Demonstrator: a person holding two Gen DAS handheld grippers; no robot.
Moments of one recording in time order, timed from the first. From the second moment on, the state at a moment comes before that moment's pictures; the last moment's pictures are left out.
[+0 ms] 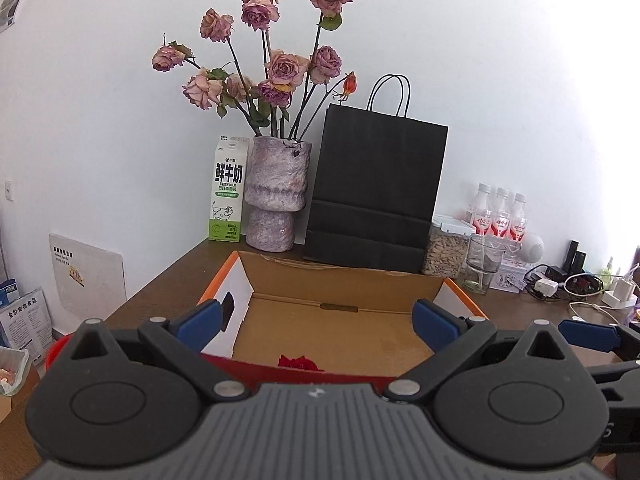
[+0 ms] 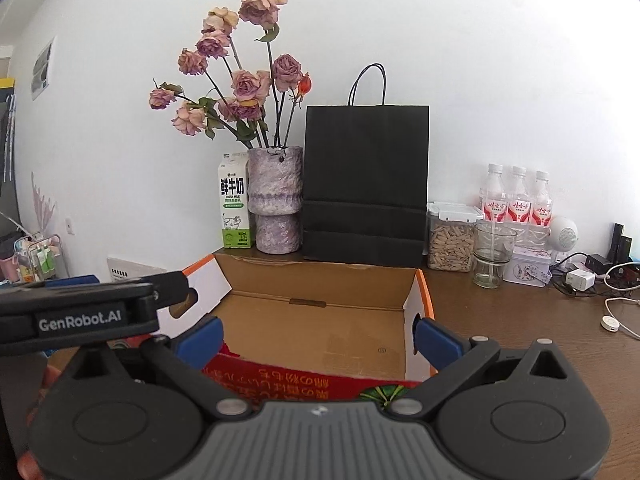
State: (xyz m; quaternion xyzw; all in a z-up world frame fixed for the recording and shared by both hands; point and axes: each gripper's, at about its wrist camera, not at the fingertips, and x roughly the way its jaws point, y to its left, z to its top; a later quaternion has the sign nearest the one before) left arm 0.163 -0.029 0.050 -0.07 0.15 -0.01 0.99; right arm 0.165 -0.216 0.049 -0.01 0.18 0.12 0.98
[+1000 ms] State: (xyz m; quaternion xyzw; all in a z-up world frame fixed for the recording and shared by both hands) left arm 0.029 0.013 -0.002 -0.06 0.21 0.01 0.97; right arm 0.012 -0.229 -0.020 -0.01 0.26 0.11 0.96
